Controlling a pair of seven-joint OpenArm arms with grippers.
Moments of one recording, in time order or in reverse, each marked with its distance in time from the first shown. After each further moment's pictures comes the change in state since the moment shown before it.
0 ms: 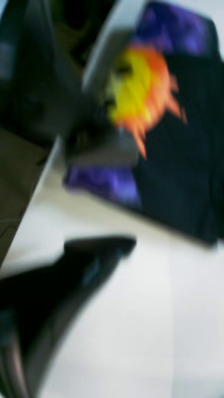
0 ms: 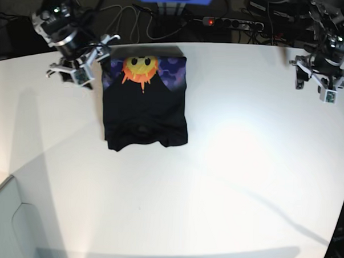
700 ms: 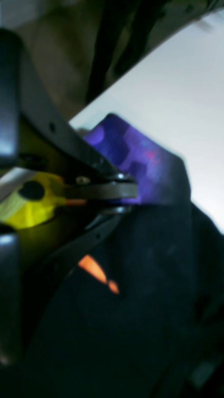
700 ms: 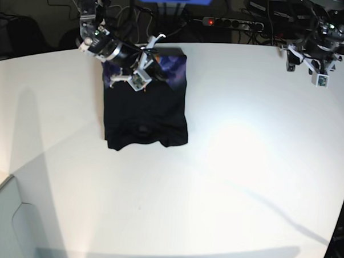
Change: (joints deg) left arm 4.3 4.2 0.0 -0.2 0.4 0.0 0.0; right arm 8.3 3.1 -21.2 -24.0 0.0 -1.3 11.1
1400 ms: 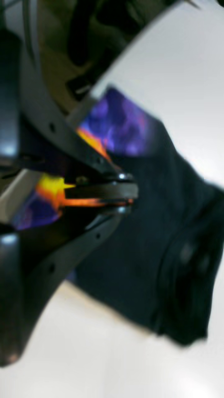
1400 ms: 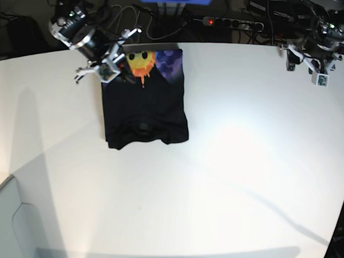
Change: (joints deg) left arm 0.2 0.0 0.0 0.0 -0.2 0.0 0.0; right arm -8.3 3.3 10.3 16.6 -0.4 -0.4 3.3
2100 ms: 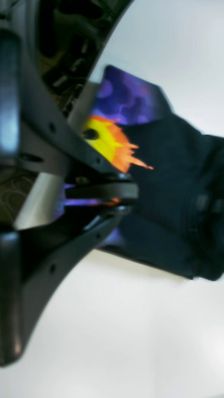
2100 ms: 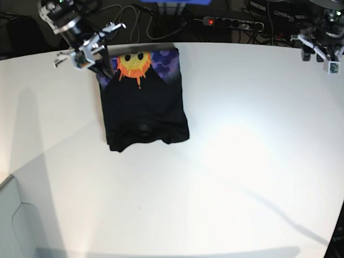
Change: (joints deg) left arm 1.9 3.9 -10.9 1.6 0.2 -7.4 0.0; right arm -9.0 -5.0 11.5 2.4 0.2 0.2 8.1
